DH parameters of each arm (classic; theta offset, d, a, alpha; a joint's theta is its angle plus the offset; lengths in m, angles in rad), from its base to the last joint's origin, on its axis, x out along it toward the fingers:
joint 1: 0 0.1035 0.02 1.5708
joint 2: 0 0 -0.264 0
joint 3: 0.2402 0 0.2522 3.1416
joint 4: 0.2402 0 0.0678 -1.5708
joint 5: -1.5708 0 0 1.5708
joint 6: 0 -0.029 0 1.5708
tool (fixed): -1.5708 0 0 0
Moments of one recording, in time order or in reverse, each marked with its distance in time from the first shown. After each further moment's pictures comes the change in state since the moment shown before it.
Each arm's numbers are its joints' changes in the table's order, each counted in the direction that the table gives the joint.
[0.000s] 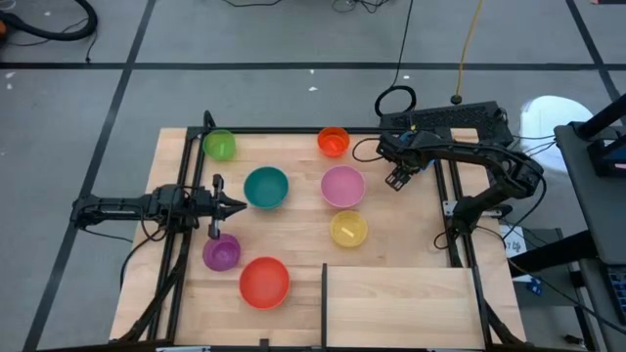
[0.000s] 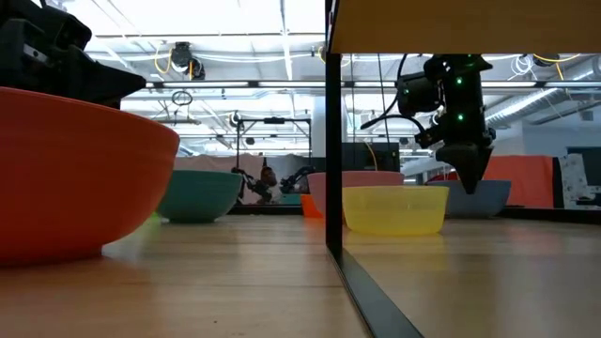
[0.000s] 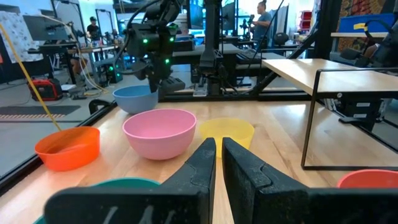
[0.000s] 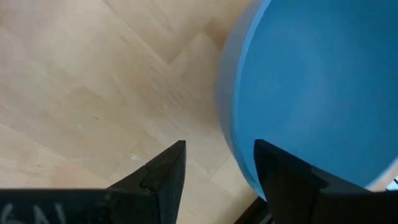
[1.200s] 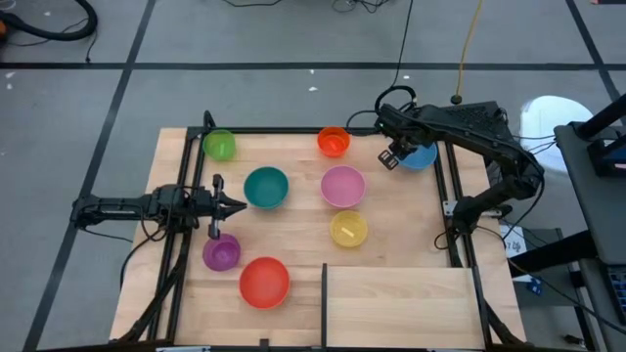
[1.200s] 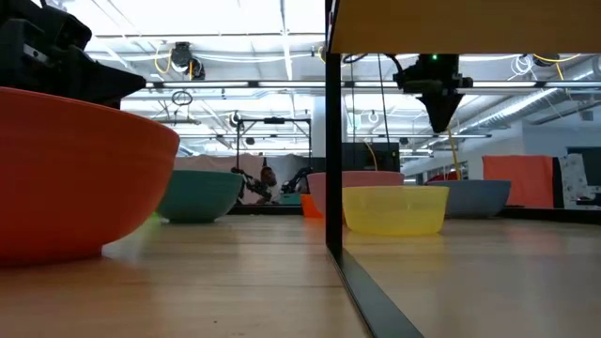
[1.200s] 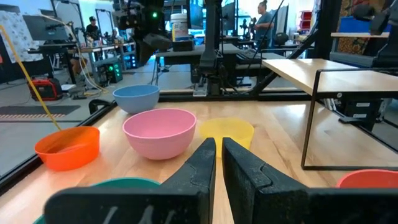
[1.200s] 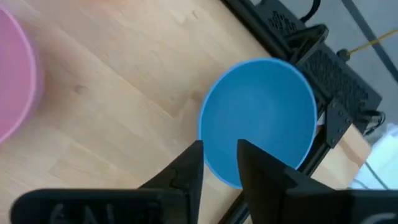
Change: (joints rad) left arm 0.000 0.000 0.000 0.000 0.000 0.000; right arm 0.018 0.007 0.419 0.302 -0.005 -0.087
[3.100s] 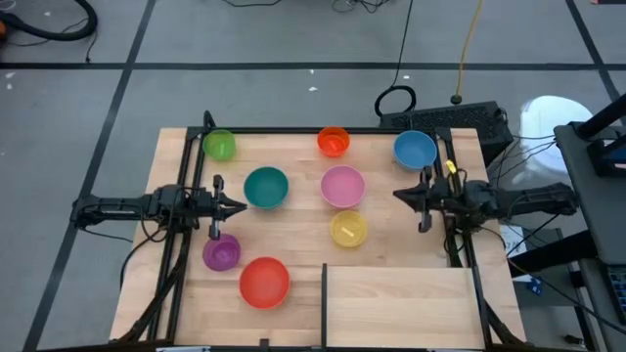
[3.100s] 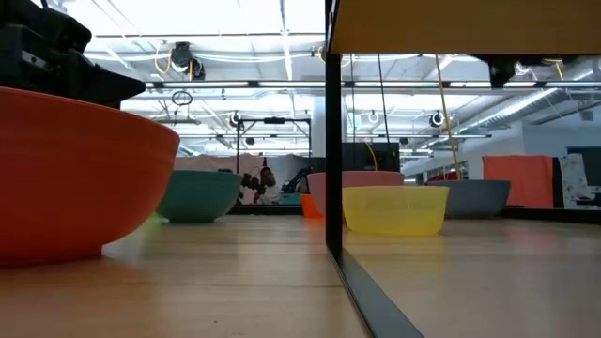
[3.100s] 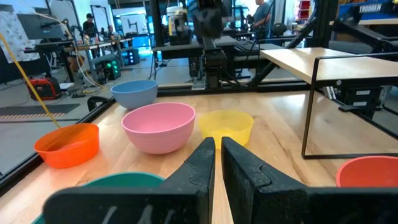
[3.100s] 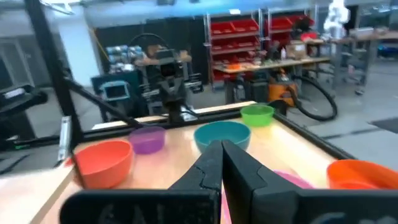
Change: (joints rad) left arm 0.000 -0.001 0.000 0.029 0.007 -0.031; right arm 0.709 1.155 -1.042 -1.330 -0.062 0.117
